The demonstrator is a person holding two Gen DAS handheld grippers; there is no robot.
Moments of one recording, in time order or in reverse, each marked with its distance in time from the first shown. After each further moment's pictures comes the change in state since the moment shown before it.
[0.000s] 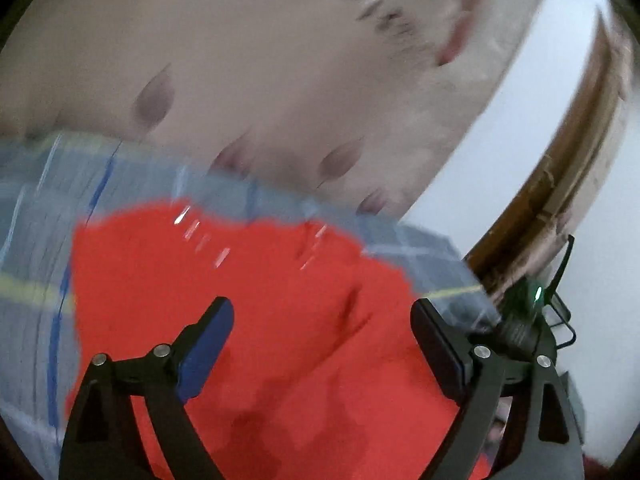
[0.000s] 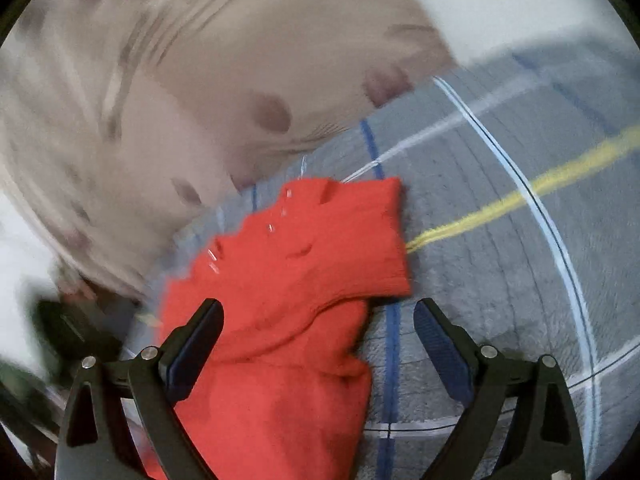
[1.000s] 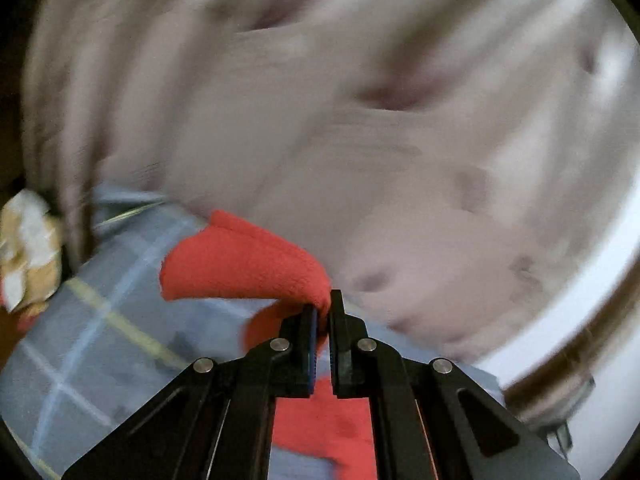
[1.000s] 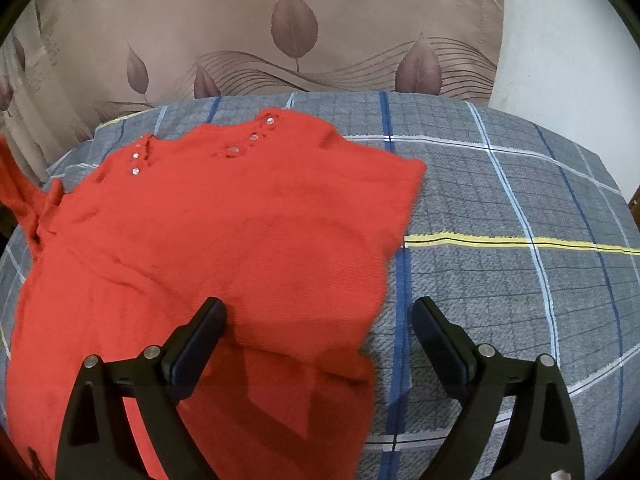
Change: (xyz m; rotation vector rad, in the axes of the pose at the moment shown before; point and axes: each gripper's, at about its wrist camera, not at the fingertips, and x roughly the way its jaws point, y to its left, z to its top) left arm -0.217 0.168 0.129 -0.240 -0.321 0.186; right arm 0.063 0.071 -0.033 -0.479 0.138 -0.496
